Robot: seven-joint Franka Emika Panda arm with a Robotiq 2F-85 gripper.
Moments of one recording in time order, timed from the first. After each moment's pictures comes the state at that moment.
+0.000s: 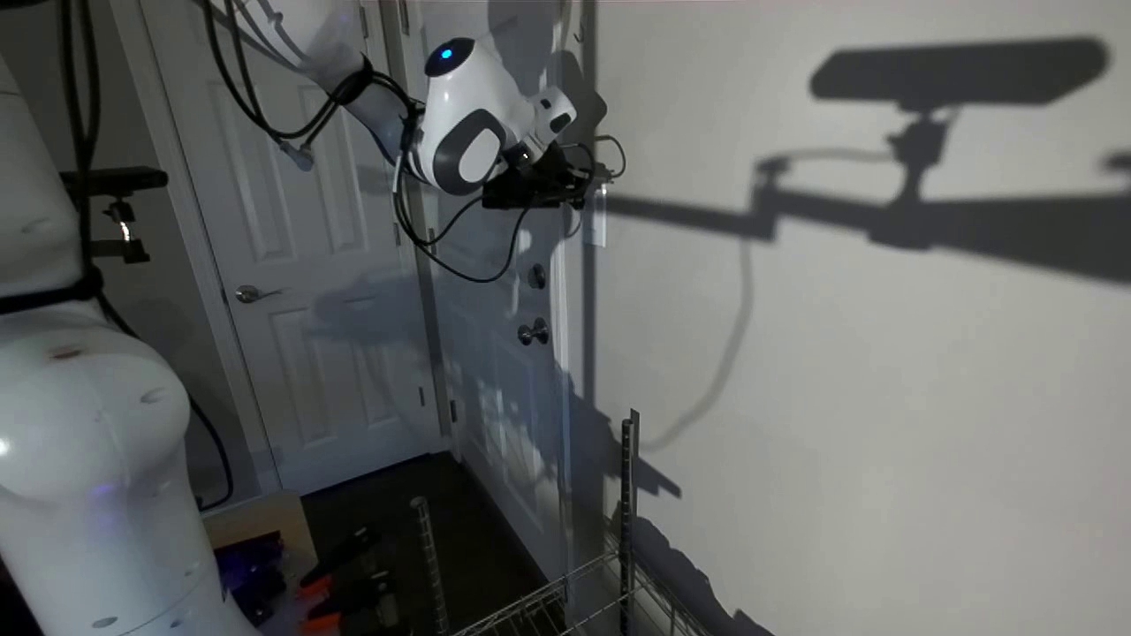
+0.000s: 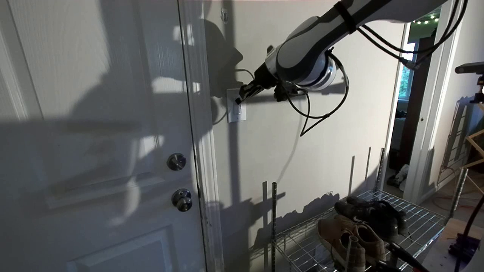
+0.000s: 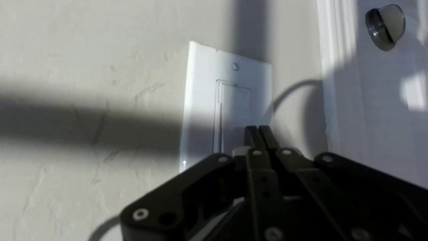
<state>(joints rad) 0.39 -0.06 -0.03 -2.26 0.31 3.18 -0.35</state>
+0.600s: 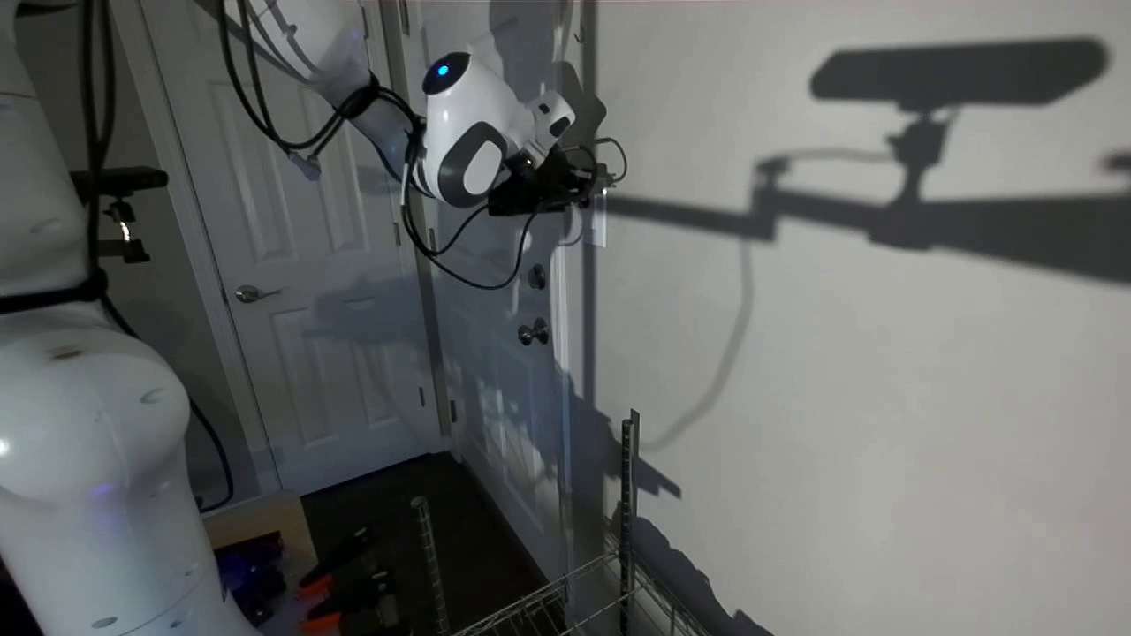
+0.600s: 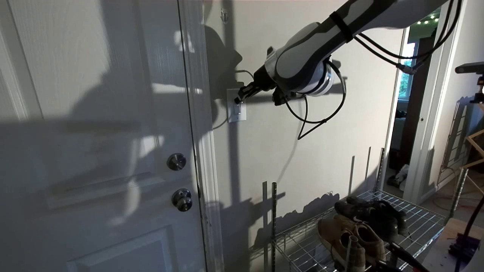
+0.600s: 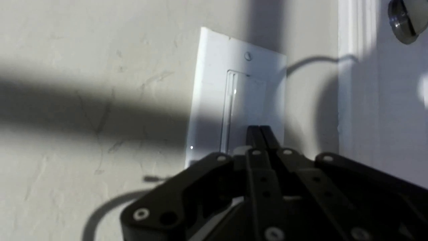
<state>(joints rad) 0.38 -0.03 -0.03 -2.27 0.27 3.28 -0.35</state>
